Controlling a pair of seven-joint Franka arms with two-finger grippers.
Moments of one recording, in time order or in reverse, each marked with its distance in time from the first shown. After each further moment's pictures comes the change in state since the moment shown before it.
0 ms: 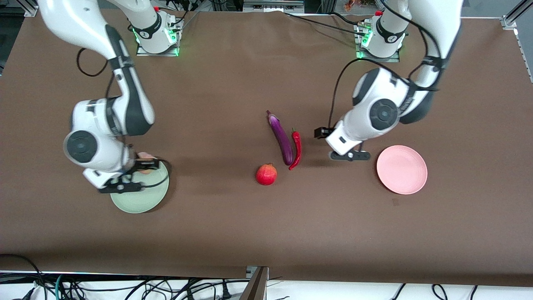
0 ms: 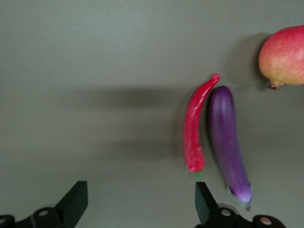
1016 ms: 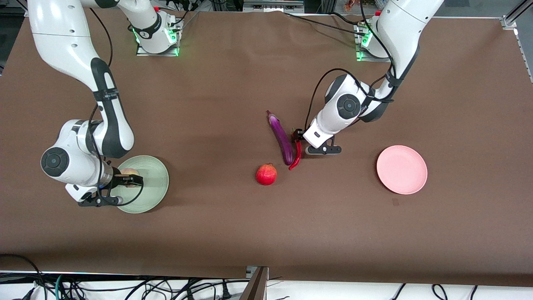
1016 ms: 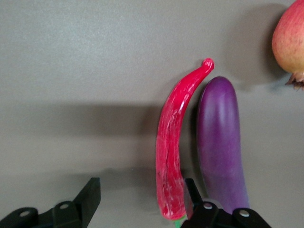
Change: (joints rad) left arm -0.052 0.147 -0.030 -0.092 -0.001 0.334 -0.090; right arm -0.064 0.133 0.015 0.082 0.130 0.131 -0.031
